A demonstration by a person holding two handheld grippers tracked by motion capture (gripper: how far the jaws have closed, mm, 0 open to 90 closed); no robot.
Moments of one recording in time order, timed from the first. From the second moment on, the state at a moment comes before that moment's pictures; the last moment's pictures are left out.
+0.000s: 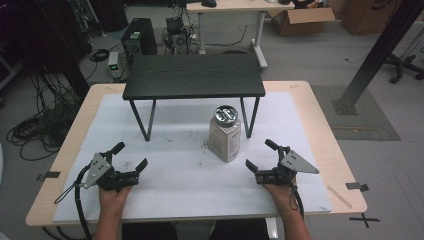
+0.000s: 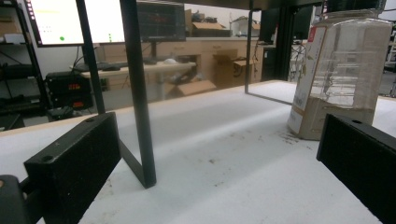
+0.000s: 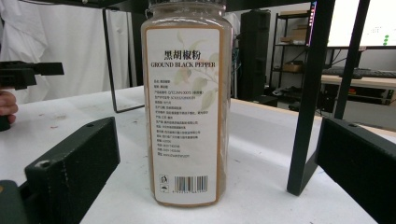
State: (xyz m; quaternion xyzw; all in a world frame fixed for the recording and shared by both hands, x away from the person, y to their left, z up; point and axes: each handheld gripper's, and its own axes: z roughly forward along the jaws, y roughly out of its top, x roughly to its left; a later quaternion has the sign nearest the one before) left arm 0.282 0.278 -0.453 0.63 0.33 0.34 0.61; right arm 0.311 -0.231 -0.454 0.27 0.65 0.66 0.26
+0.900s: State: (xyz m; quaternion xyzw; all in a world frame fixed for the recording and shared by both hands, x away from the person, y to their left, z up) left arm 0.282 0.277 -0.453 0.63 0.33 0.34 0.61; right arm 0.344 -0.195 -0.398 0.27 0.66 0.67 0.23
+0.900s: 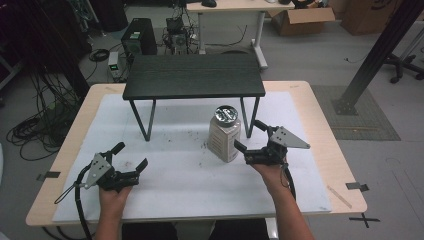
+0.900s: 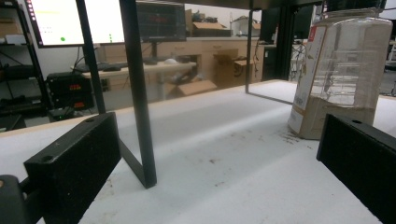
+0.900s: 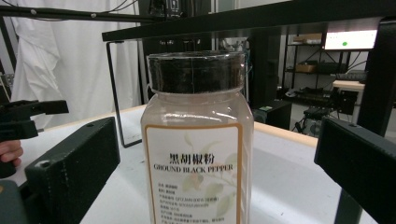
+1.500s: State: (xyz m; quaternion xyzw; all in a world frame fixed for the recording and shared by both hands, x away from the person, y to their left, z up) left arm 0.282 0.278 -0.453 0.63 0.34 0.34 0.61; right arm 0.362 -0.169 -0.395 0.27 0.67 0.66 0.21
